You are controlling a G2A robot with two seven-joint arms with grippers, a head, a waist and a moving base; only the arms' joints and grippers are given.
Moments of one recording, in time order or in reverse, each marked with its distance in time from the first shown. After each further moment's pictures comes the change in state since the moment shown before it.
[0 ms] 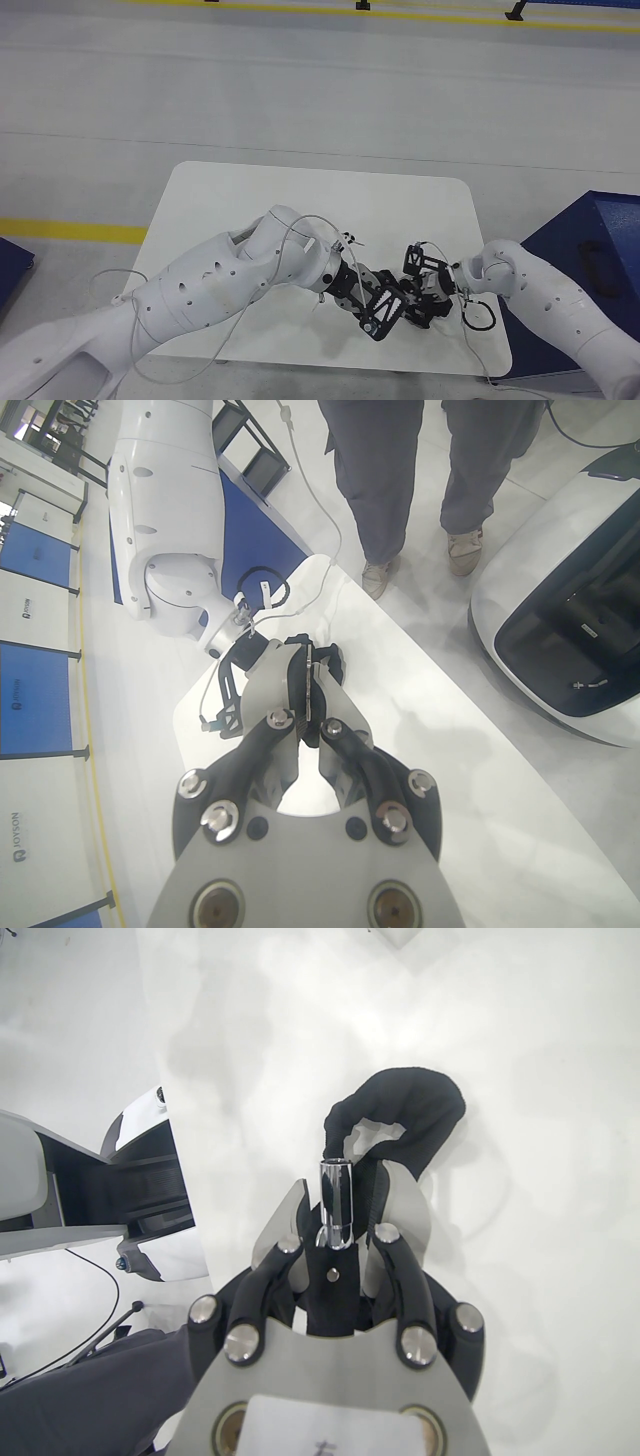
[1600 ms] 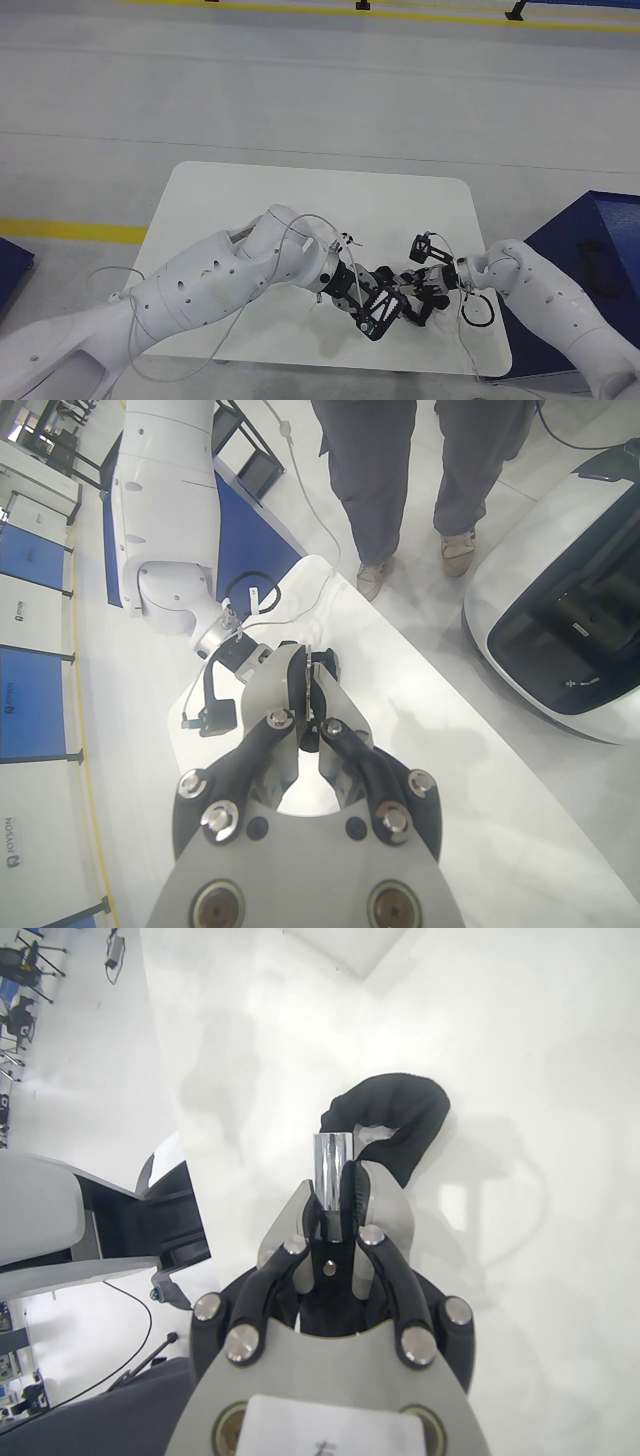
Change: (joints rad) left arm -0.017 0.011 0.022 0.005 -0.007 0.000 0.024; right arm -0.031 -0.054 0.095 0.135 0.126 -0.043 0.018
